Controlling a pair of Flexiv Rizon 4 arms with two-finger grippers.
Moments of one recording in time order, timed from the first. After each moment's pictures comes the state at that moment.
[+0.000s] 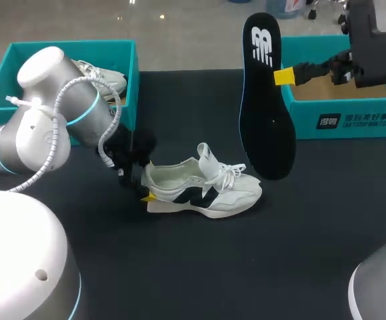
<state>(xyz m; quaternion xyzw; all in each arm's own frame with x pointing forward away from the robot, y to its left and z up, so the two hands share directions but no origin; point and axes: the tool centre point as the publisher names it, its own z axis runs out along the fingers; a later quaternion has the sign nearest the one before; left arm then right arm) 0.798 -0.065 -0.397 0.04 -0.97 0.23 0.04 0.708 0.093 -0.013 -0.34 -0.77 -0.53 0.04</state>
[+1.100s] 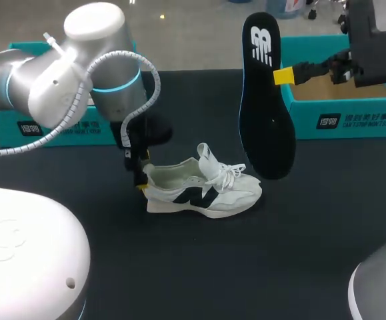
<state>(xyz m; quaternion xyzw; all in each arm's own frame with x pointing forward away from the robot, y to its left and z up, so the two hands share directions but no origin) 0.793 -0.052 -0.336 0.03 -1.00 0.06 0.02 0.709 0.094 -0.013 -0.34 -0.77 -0.53 0.04</state>
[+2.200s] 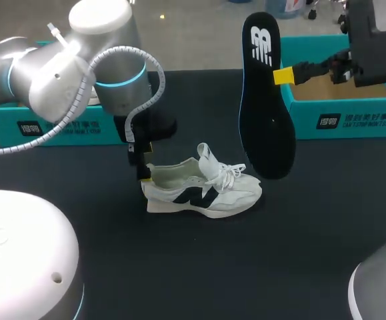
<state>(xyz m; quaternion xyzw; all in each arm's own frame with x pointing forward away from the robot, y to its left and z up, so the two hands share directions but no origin) 0.799 -0.061 -0.316 0.02 -1.00 0.05 0.00 0.709 0.094 -0.013 -0.34 -0.77 -0.53 0.04</state>
